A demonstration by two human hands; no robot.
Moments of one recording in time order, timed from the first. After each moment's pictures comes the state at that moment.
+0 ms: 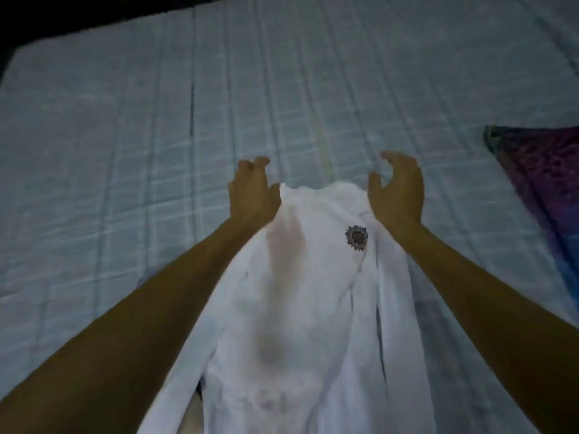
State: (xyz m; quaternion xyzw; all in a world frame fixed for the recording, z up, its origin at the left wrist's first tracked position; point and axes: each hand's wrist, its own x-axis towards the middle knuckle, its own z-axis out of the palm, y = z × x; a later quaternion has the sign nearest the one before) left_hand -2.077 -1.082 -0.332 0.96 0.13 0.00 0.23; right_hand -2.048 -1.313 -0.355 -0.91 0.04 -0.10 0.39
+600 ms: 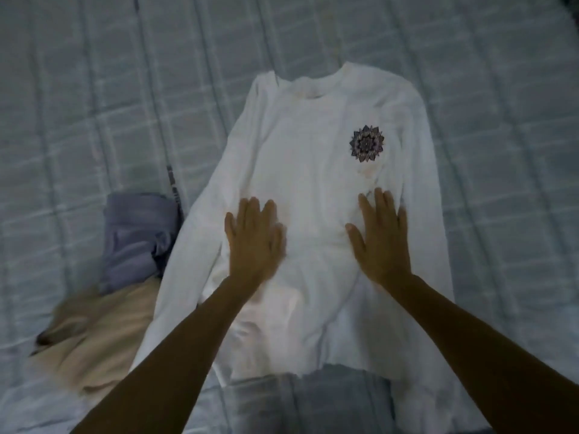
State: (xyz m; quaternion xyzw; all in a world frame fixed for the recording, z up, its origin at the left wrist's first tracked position) left_hand -2.277 -1.081 -0.524 0.99 0.04 -0.08 0.11; right_hand -2.248 -1.318 -0.530 -0.98 -0.06 0.11 0.15
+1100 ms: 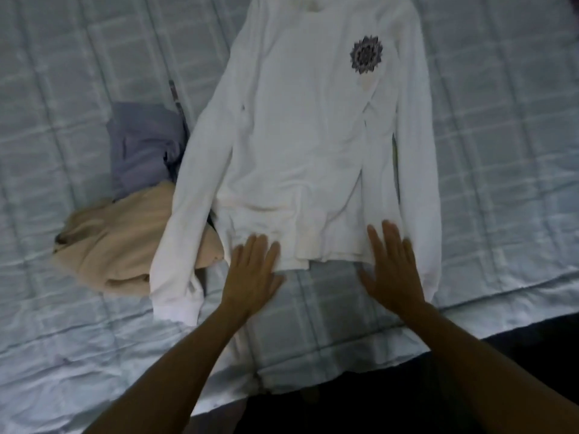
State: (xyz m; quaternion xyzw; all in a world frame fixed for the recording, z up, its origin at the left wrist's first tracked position) left_hand -2.506 -1.056 -0.522 0.97 -0.12 -0.19 0.09; right_hand -2.479 -1.354 -0.504 -0.97 -0.09 0.21 0.11
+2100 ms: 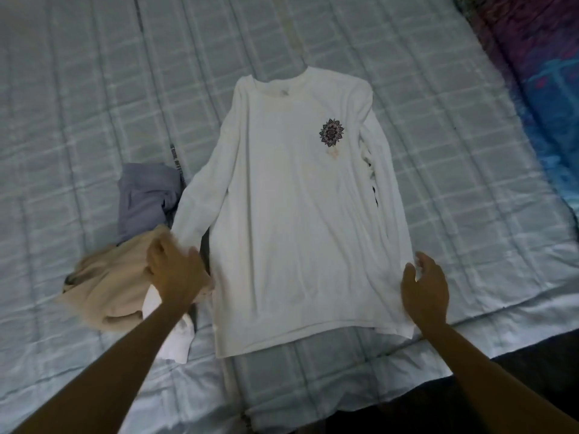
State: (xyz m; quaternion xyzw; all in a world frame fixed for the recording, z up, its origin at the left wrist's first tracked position) left_hand -2.433 -1.006 -0.458 0.93 0.32 -0.05 0.16; right_hand -2.463 -1.410 -0.473 -0.90 0.31 0.09 0.30
